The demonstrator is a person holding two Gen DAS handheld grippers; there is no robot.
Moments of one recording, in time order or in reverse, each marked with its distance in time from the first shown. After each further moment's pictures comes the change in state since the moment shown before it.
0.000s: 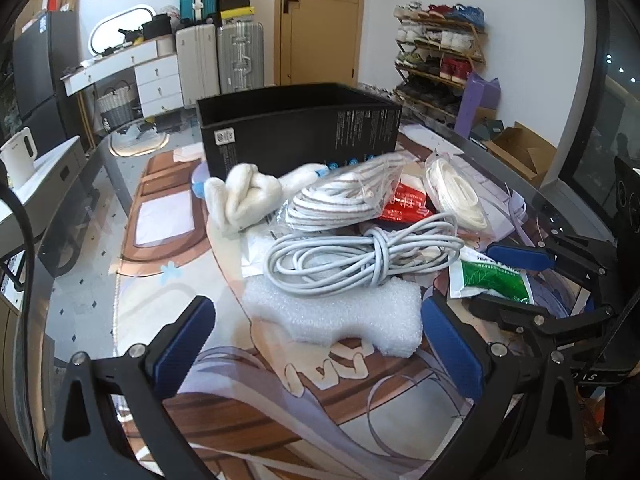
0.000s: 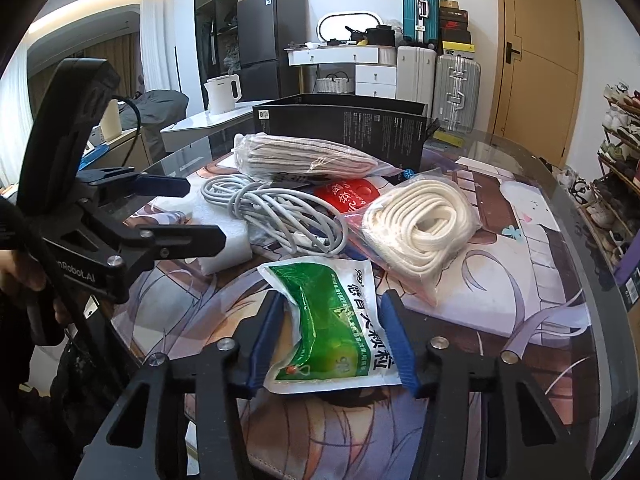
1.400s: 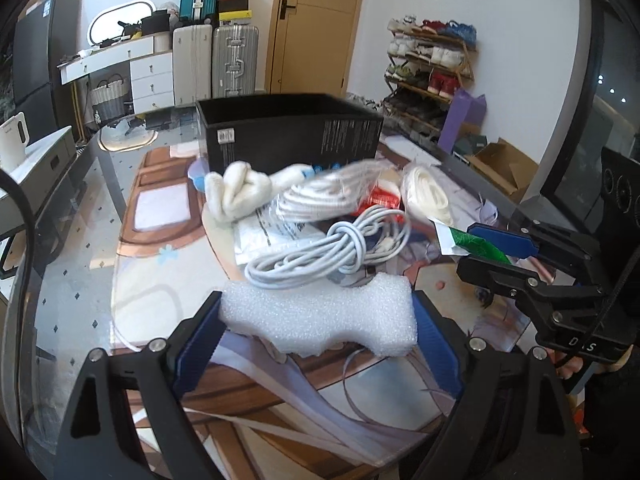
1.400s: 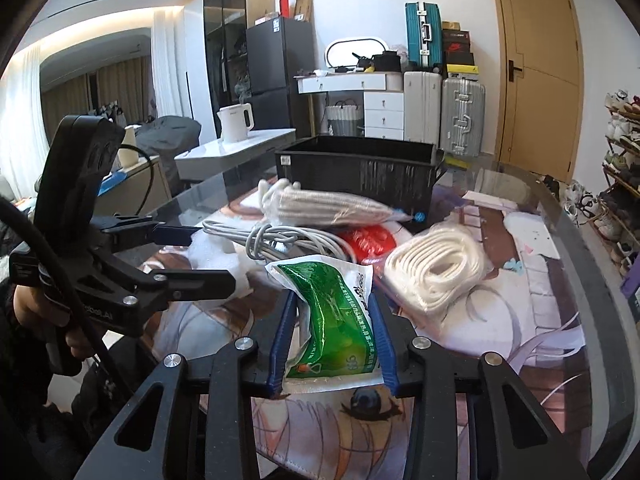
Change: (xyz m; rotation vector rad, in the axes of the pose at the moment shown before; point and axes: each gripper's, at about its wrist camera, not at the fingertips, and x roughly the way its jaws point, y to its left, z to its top) left arm -0.030 0.008 -0.012 -0.046 -0.048 -0.072; right arm -0.027 0.010 0.012 0.013 -0.112 0.042
